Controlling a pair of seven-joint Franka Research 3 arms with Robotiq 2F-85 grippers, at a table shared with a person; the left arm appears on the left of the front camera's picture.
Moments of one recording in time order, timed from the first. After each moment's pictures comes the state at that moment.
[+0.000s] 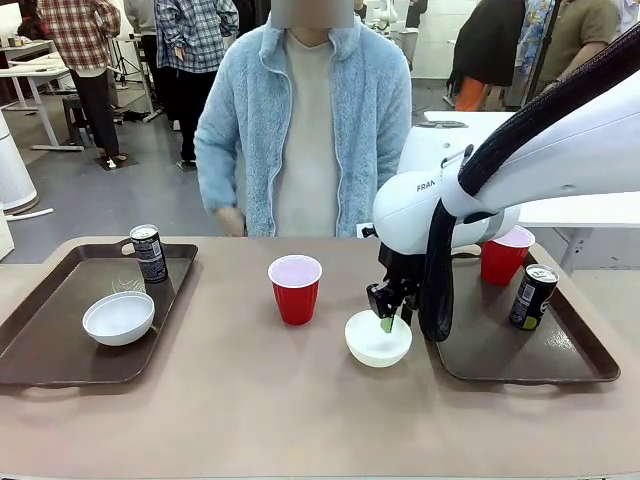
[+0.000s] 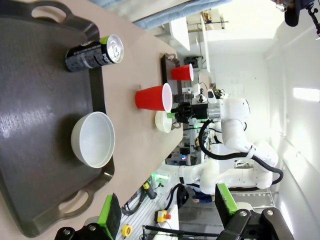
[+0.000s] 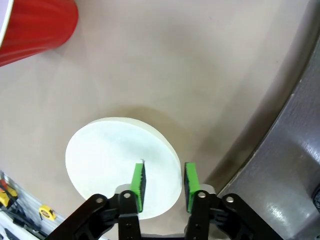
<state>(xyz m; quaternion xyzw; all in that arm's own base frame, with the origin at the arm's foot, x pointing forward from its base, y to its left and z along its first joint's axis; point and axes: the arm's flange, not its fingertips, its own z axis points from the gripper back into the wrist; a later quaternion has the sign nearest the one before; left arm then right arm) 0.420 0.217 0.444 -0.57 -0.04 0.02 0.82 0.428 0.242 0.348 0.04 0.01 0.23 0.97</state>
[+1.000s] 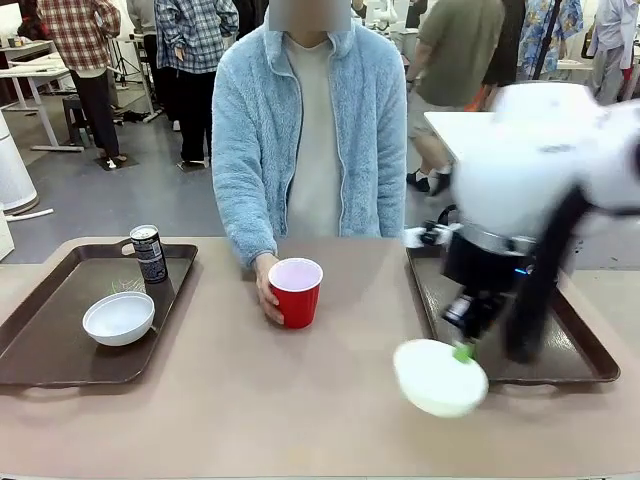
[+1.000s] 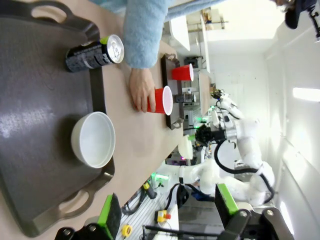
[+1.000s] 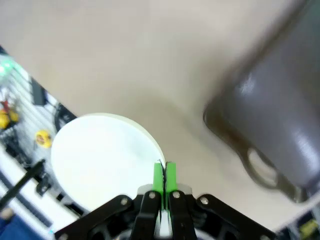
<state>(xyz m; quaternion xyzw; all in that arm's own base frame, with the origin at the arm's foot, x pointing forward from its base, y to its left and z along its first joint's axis) 0.420 0.217 0.444 -0.57 -0.04 0.02 0.82 0.304 0.155 0.417 0.07 0.05 0.31 0.95</state>
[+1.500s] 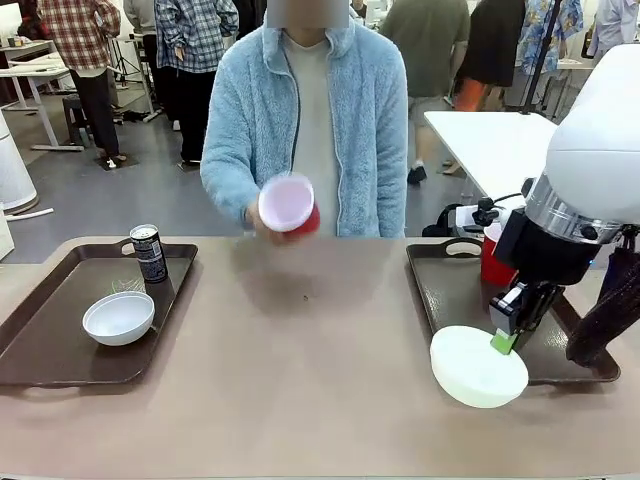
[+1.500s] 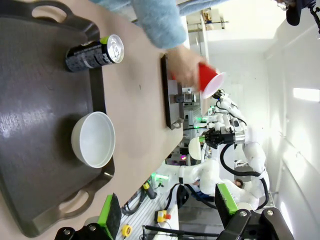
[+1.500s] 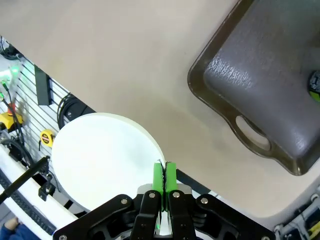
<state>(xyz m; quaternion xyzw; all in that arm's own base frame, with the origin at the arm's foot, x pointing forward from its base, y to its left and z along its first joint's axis) 0.420 0.217 0.444 -0.57 -0.04 0.02 0.82 0.285 0.122 0.457 0.08 0.01 0.29 0.95</state>
